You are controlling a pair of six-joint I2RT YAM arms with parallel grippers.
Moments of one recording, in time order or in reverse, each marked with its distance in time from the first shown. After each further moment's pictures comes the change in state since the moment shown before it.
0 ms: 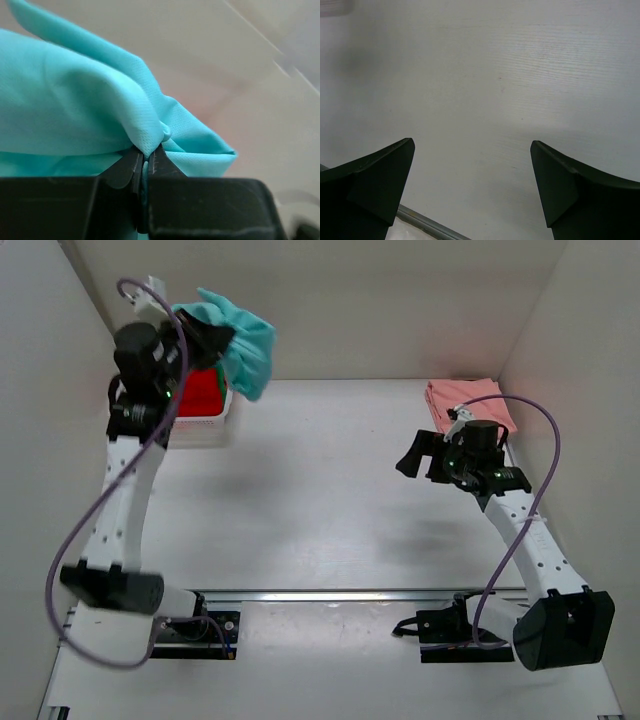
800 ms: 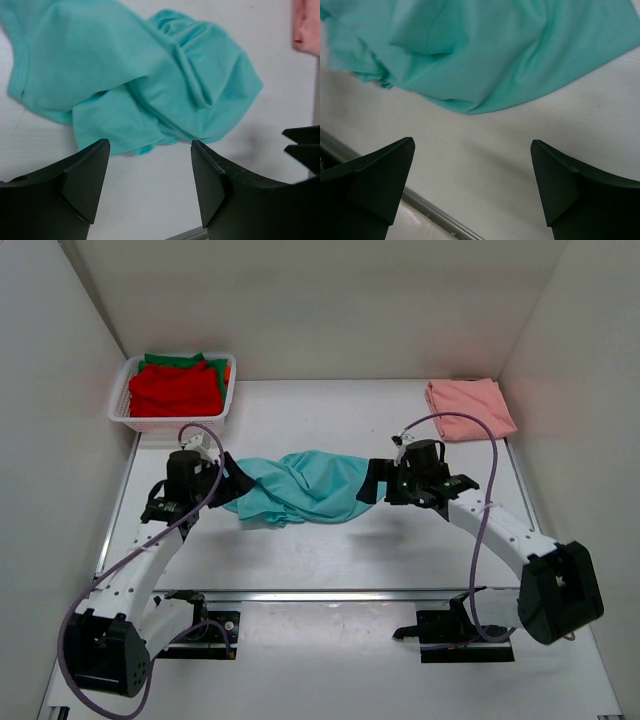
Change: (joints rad) left arm -0.103 -0.543 -1.101 -0.035 -0.020 0.071; right arm 0.295 0.109 -0.147 0.173 0.061 0.104
